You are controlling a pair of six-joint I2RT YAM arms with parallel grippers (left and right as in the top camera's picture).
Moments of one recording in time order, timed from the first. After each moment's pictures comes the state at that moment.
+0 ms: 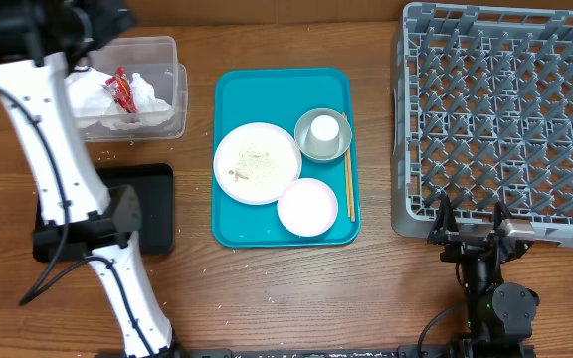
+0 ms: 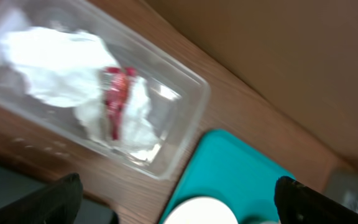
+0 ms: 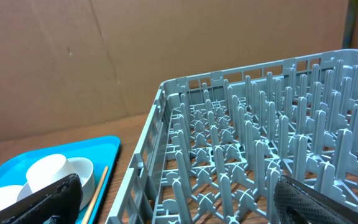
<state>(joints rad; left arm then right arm) 0.22 2.35 3.13 -1.69 0.12 -0.49 0.00 0.01 0.02 -0.03 0.04 0.20</state>
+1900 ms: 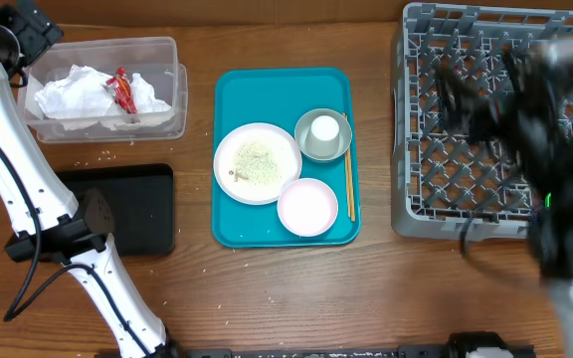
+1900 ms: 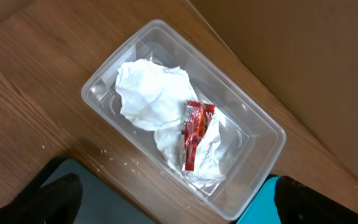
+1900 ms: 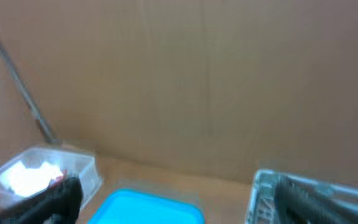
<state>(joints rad) 0.37 2.35 3.13 -1.69 -0.02 -0.46 0.04 1.09 1.31 -0.41 -0.37 0.09</state>
